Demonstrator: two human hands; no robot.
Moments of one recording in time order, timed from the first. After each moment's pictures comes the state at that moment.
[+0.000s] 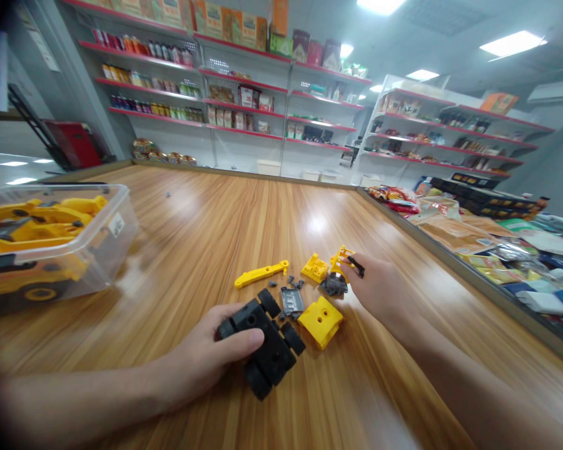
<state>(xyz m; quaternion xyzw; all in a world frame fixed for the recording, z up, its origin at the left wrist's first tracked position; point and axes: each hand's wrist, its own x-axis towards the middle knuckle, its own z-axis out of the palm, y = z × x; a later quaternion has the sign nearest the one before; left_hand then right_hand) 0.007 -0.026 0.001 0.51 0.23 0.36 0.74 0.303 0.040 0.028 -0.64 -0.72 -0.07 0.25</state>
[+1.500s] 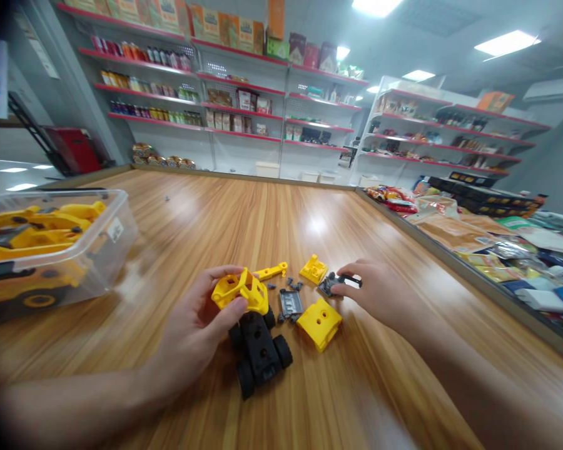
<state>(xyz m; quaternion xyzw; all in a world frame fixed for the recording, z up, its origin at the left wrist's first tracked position) 0.006 -0.021 0.012 0.52 0.35 0.56 0.54 0.303 0.031 0.048 -0.59 -0.79 0.01 0.16</state>
